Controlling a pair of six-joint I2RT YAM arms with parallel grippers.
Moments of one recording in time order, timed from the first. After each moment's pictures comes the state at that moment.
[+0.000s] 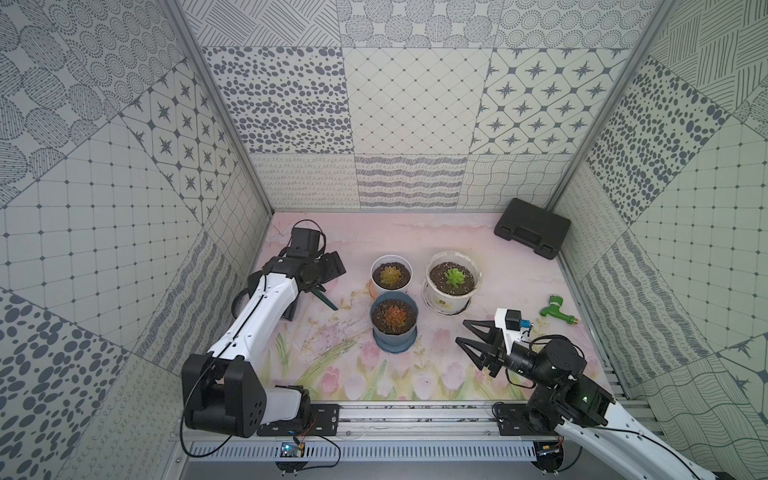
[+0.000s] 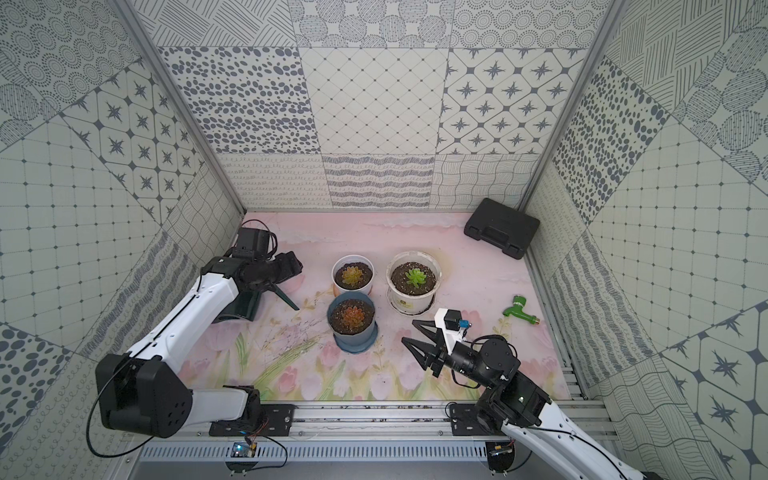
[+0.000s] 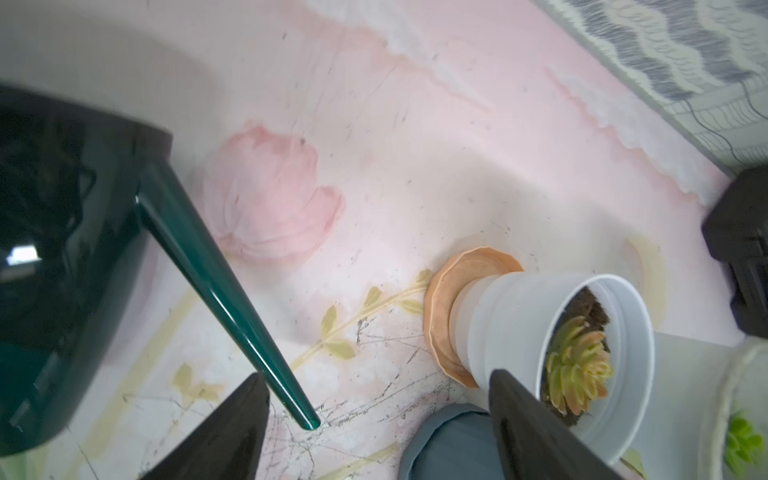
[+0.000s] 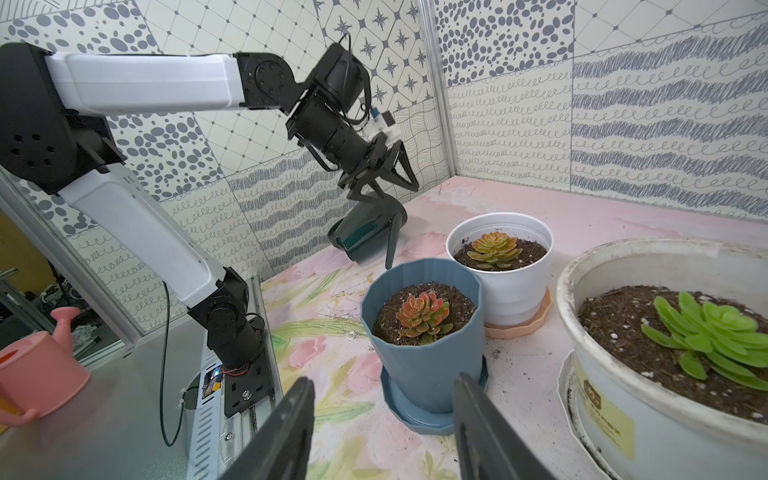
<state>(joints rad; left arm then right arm) -0.09 1.35 1.18 -0.75 0.06 -0.47 0.84 0.22 0.28 -0.07 -0.23 0.26</state>
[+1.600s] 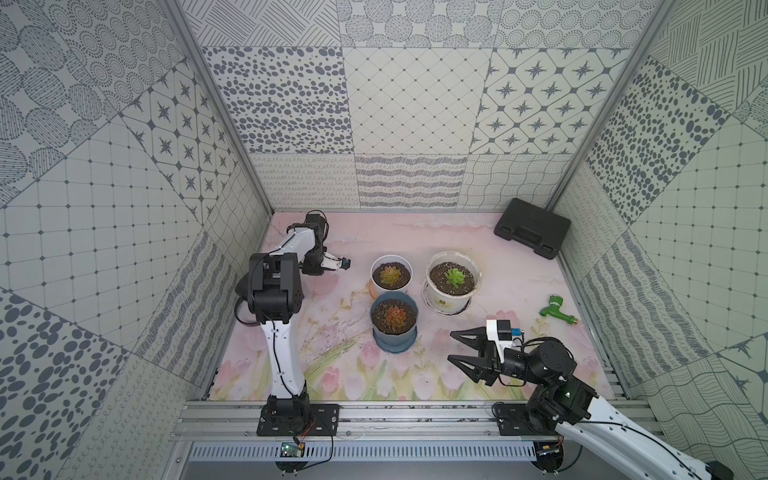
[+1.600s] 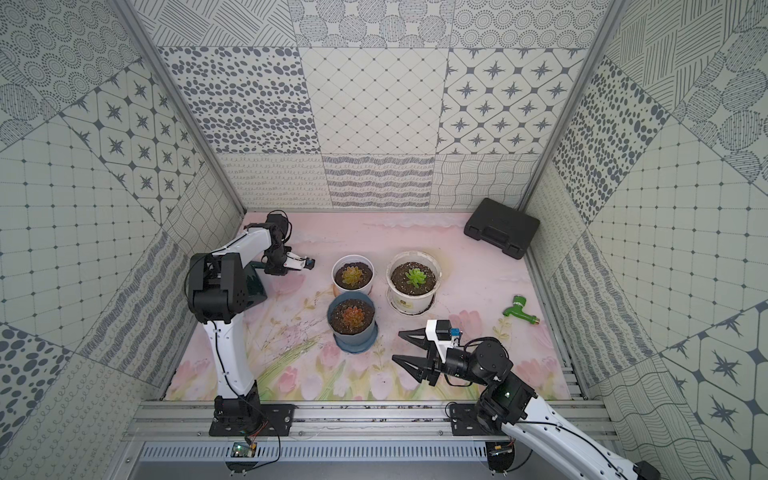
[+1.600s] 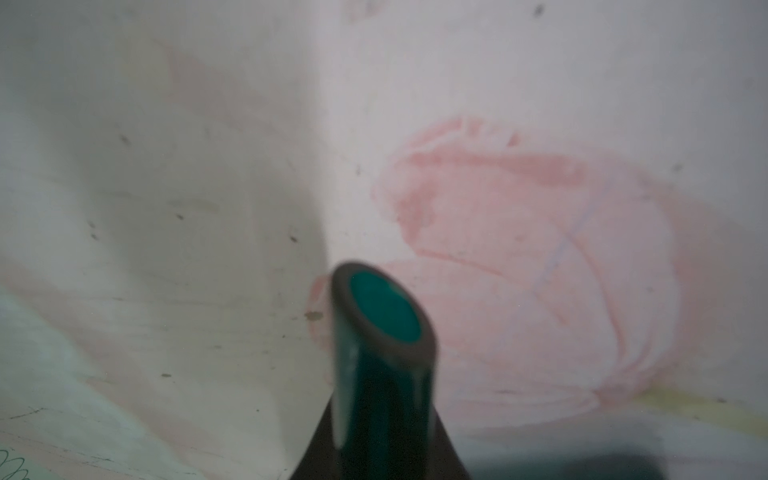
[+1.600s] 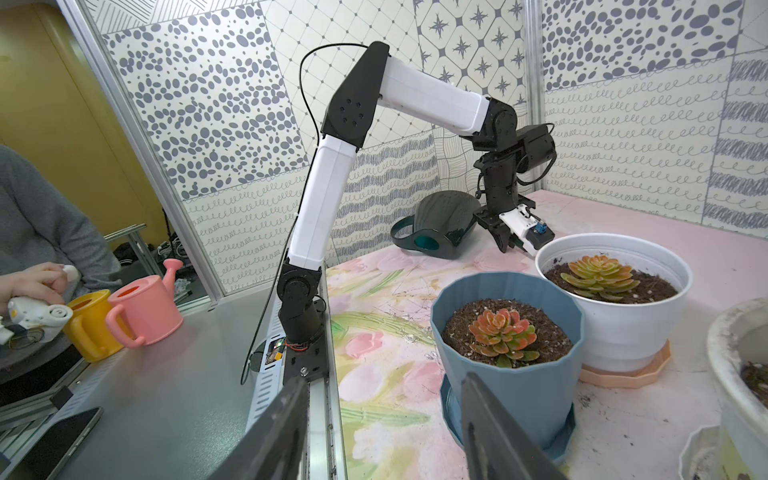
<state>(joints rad) 0.04 2.17 1.69 -0.90 -0.12 1.63 0.84 0.29 0.17 0.22 -0.48 0.25</state>
